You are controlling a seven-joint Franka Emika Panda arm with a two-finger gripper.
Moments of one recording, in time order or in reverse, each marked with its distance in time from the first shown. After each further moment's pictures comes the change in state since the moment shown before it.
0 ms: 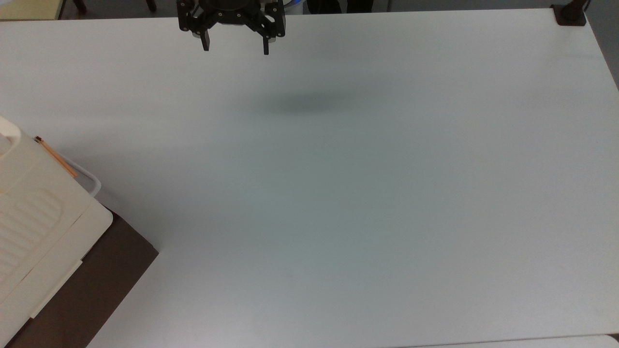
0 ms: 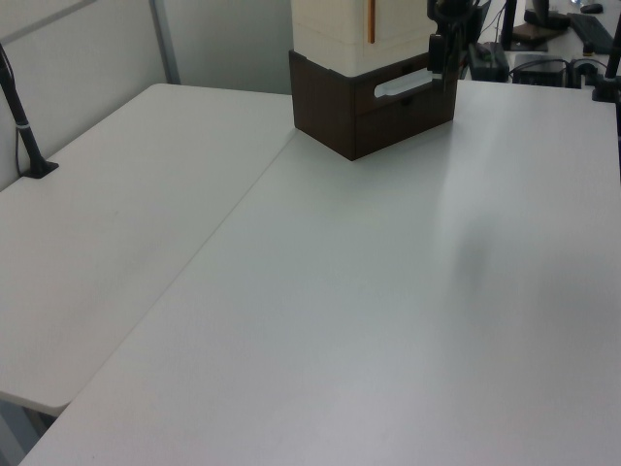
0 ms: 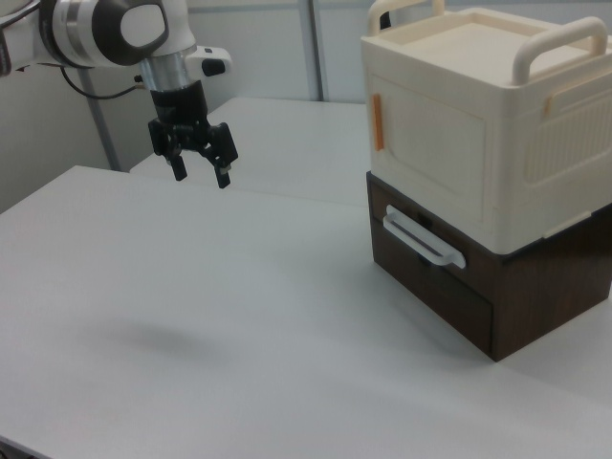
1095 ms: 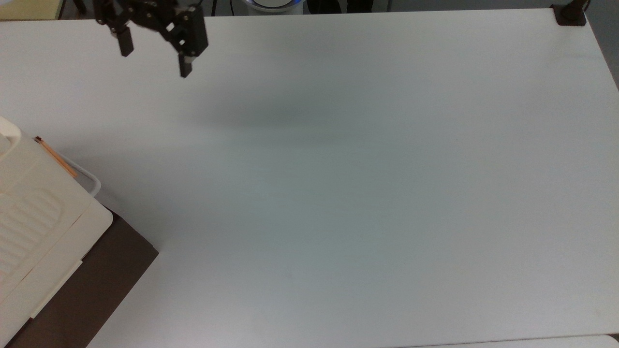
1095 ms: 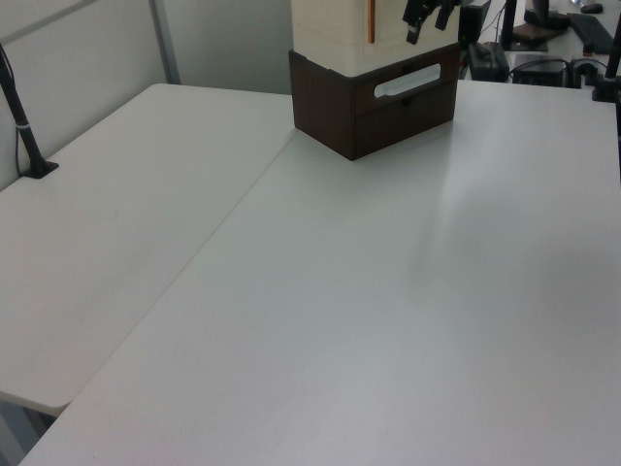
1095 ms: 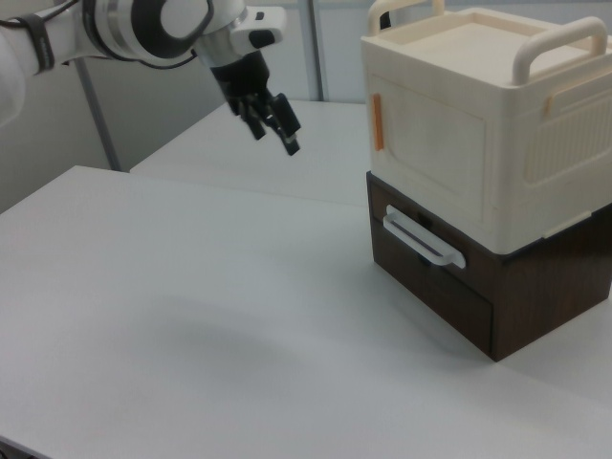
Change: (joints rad) arm -0.141 0.050 -0.006 0.094 -0.040 0.245 0.230
